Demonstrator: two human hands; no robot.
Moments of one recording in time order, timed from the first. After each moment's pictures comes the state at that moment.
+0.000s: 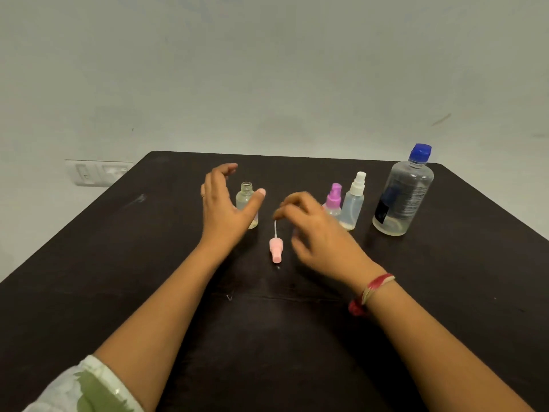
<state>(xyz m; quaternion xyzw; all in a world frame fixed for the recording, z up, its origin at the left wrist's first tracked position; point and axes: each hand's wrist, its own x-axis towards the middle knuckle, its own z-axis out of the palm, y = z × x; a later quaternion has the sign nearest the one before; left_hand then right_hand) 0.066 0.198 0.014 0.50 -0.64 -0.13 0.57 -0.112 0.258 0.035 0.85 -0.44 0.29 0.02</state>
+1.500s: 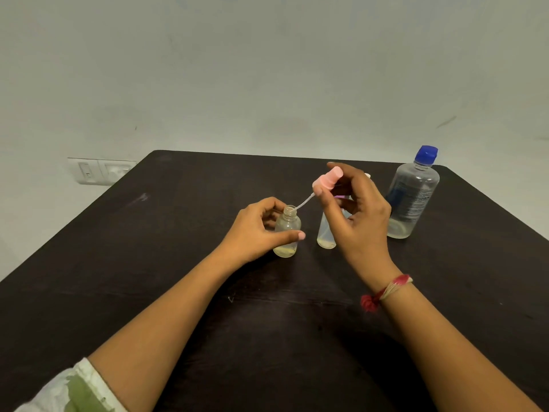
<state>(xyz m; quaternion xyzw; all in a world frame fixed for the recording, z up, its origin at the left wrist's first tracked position) 0.047 0.215 0.015 0.41 -0.73 -0.34 0.43 -0.119 0.261 0.049 0.66 -0.42 0.62 0.02</state>
